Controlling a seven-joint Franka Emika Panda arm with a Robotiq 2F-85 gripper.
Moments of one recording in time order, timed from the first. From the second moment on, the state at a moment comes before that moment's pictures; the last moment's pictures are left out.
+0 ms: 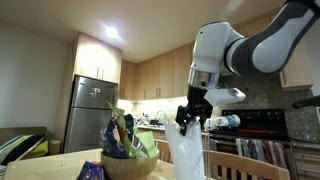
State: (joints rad) arm 0.03 0.19 0.00 -2.17 -0.75 2.68 0.89
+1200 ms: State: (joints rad) arm 0.05 0.14 0.00 -2.13 -0.82 2.68 0.97
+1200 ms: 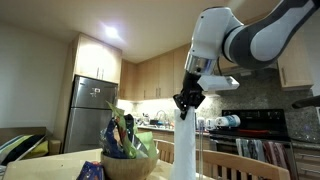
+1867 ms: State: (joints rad) arm 0.04 0.13 0.00 -2.14 -0.80 2.68 0.97
